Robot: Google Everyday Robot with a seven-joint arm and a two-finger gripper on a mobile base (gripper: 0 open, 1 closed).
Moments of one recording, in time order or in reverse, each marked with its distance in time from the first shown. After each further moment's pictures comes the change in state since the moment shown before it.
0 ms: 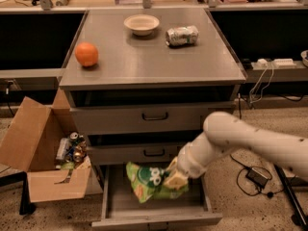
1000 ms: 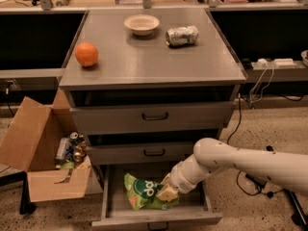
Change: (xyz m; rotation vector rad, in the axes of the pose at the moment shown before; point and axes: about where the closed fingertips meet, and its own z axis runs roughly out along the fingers) arm 0.042 -0.015 0.095 -0.002 -0.044 0.116
